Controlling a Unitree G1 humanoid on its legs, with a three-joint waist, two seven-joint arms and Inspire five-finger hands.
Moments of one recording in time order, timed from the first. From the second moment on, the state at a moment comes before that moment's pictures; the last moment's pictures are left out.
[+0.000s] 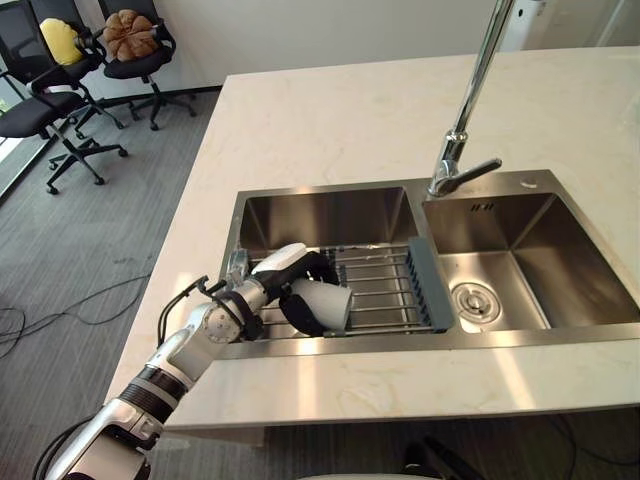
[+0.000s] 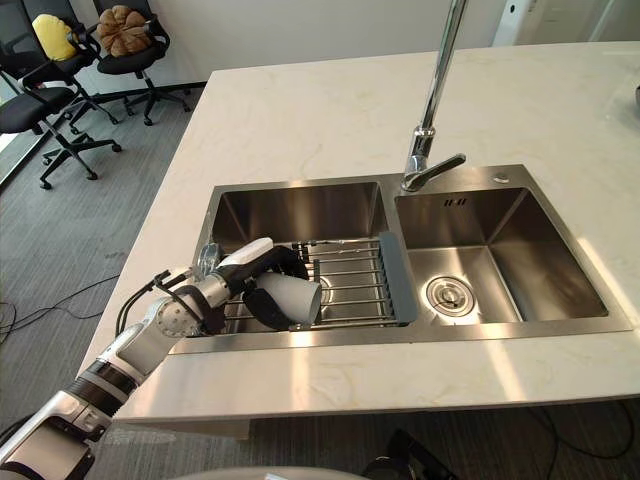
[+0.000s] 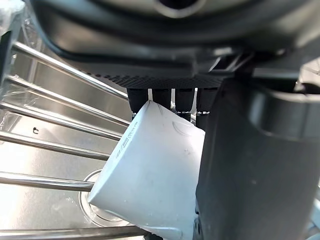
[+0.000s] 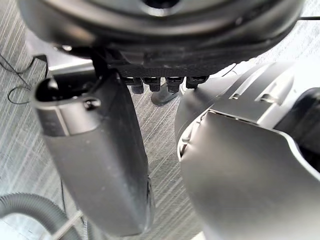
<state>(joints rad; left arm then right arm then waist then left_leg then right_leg) -0.36 0.57 -0.45 0.22 0.31 -0.18 -0.23 0.13 -0.22 -0.30 1.15 0.61 0.19 0.18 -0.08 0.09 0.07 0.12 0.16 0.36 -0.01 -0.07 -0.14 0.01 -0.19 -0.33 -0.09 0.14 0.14</state>
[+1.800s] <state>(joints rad) 0.03 0.43 0.12 -0.58 -0.10 -0.47 0.17 0.12 -0.25 -0.34 1.25 0.55 0.18 0.19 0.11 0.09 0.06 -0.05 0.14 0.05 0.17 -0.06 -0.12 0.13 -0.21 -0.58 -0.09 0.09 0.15</state>
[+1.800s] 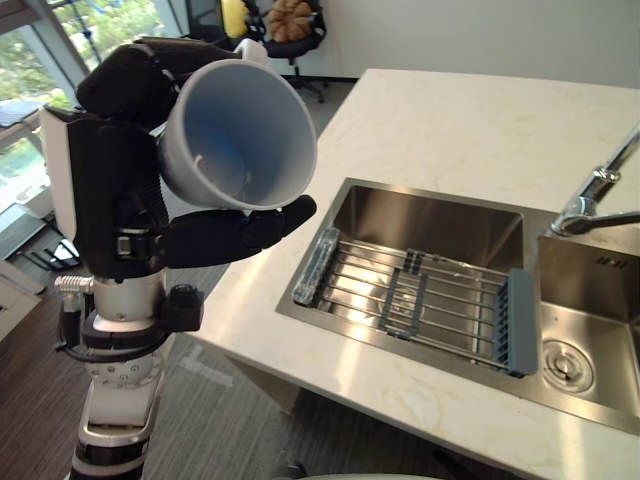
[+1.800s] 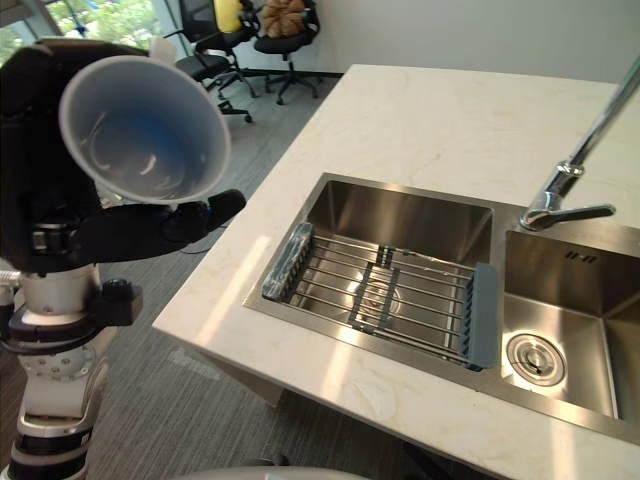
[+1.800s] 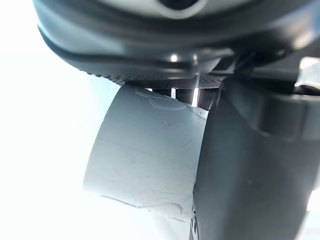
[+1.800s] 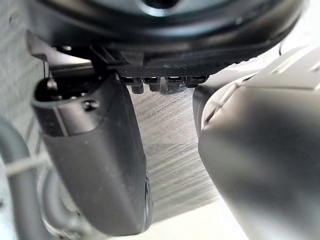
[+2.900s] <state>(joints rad) 0.22 0.14 0.37 -0.51 -0.41 -0.32 0.01 0.10 -0.18 -0.49 1.10 0.44 0.18 0.21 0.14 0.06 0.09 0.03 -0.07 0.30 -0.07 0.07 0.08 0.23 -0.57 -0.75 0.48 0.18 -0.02</state>
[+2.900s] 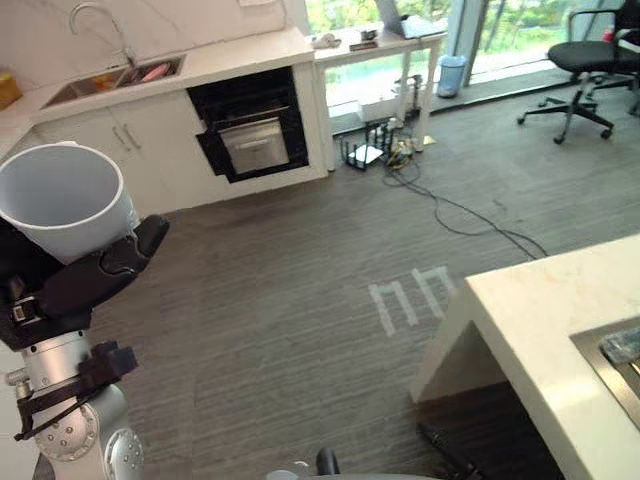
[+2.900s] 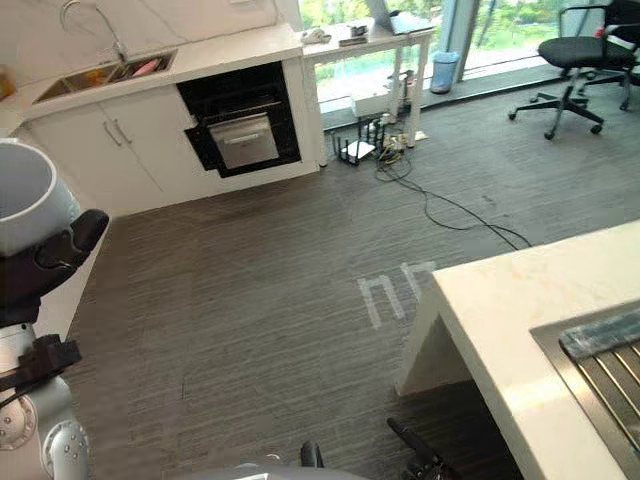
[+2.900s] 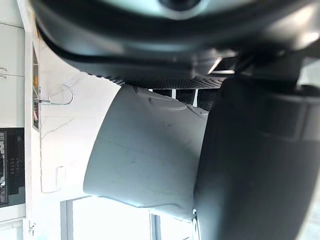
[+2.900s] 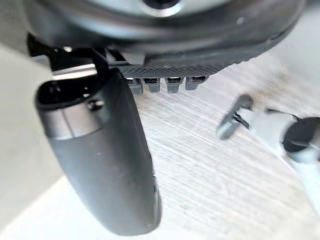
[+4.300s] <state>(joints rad) 0.15 0.21 -0.11 -0.15 -0.29 -0.25 -0.03 0.10 -0.13 -0.27 1.16 0.68 0.07 0.26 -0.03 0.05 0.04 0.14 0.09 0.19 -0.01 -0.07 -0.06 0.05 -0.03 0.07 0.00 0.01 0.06</state>
